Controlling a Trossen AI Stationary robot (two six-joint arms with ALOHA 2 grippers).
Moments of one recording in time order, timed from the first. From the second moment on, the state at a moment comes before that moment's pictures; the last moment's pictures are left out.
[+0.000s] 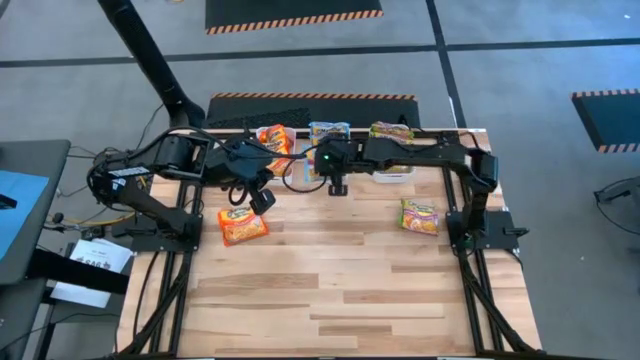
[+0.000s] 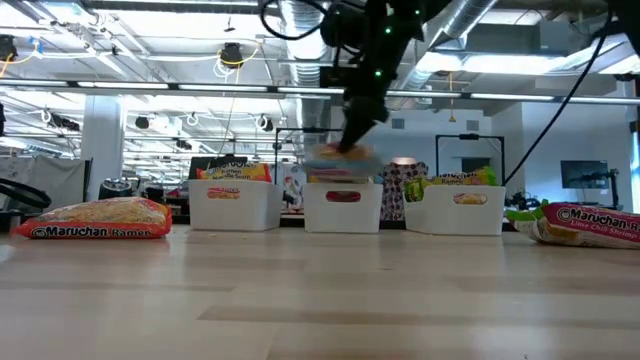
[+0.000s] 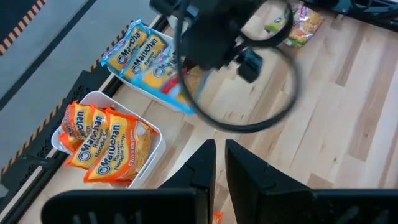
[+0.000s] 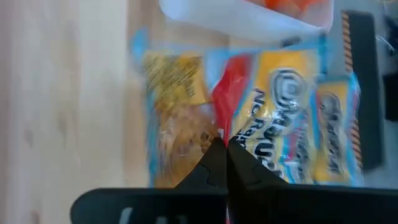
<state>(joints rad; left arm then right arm) -0.08 1.43 1.86 -1.27 -0.46 -0.43 -0.25 1.86 1.56 -0.67 0.28 -0.40</state>
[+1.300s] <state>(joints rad) -0.08 1.43 1.86 -1.27 -0.51 -0.43 -0.33 1.94 1.56 -0.75 0.35 -0.35</state>
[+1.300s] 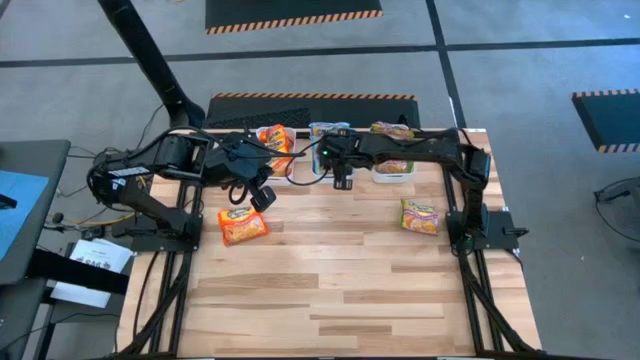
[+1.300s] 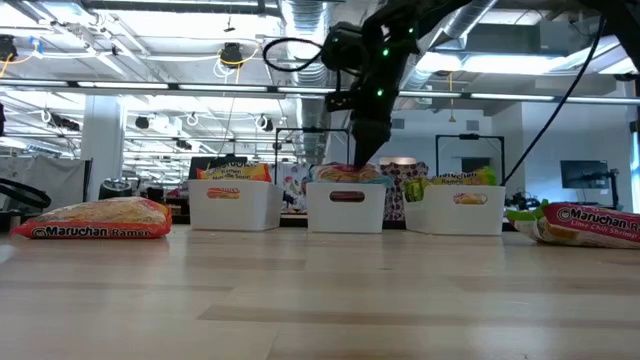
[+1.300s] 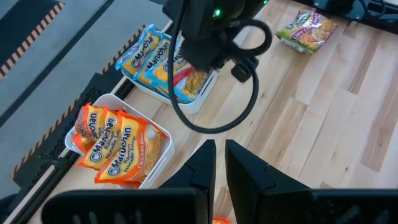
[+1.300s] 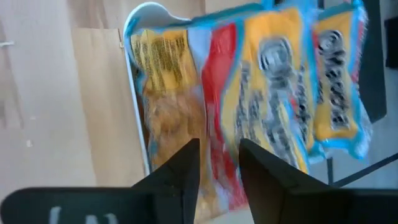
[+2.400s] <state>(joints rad) -0.08 1.43 1.86 -1.27 -0.50 -0.45 -0.50 1.85 1.56 -0.83 -0.25 0.01</state>
